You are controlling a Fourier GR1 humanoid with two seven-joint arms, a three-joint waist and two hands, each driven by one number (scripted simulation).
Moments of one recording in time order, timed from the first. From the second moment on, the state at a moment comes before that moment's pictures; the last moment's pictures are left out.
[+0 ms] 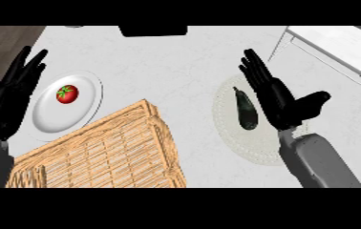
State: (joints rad) left arm -0.16 0.52 0.04 -1.59 0.30 0.07 0.10; right arm -0.36 -0.34 0.34 -1.45 -0.44 -0.15 -0.04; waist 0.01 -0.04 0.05
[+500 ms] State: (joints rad) left arm -0.14 0.59 -0.10 -1.64 0.20 0.09 0.10; right arm -0.33 -0.43 0.14 -1.20 -0.54 -0.26 0.14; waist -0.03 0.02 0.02
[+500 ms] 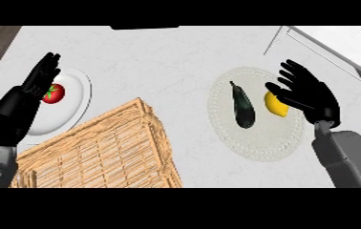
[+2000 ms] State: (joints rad) left arm -0.22 0.56 -0.36 -1.54 0.18 0.26 0.04; right arm -0.58 -0.68 0.33 -1.08 -0.34 -0.04 0.59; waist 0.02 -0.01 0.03
